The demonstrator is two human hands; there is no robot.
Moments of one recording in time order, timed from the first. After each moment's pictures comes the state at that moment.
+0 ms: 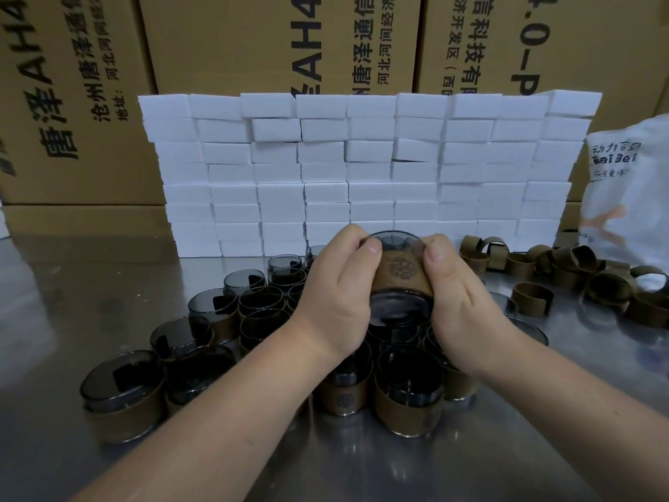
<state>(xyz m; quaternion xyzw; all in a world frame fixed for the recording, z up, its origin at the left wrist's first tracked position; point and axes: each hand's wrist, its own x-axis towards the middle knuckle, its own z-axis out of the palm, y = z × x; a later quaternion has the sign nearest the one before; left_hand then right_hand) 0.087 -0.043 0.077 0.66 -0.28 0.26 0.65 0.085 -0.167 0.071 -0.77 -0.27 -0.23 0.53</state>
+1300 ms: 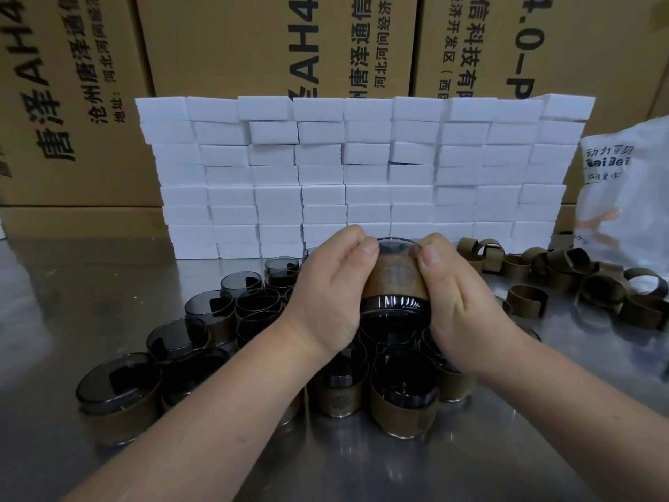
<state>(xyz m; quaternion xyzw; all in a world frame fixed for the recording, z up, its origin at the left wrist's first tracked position) 0.088 -0.037 0.079 0.66 -0.31 0.24 0.64 0.086 -0.176 0.071 -0.76 -0.33 -0.28 0.48</state>
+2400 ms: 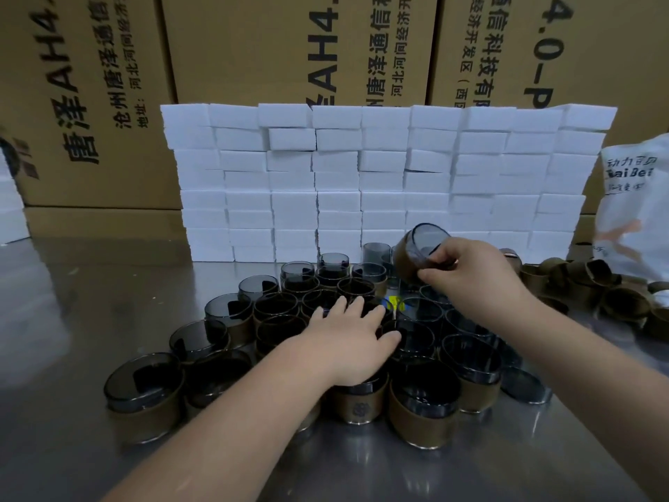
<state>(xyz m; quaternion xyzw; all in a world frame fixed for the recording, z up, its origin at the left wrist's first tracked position) 0.130 -0.022 0.033 0.99 -0.13 -0.03 0.05 0.145 -0.195 0.083 -0.90 -0.13 -0.27 0.33</state>
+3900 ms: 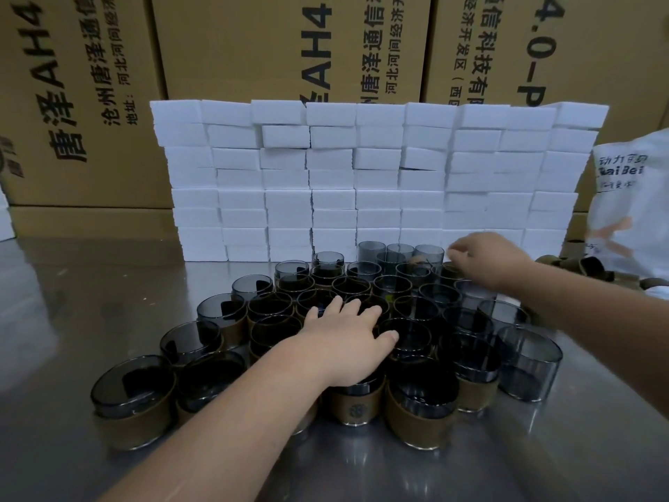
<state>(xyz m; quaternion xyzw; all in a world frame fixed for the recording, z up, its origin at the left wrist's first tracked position) 0.129 -0.023 0.035 0.99 -0.13 -0.03 0.07 0.219 -0.250 0.086 -0.98 -0.08 -0.17 0.10</state>
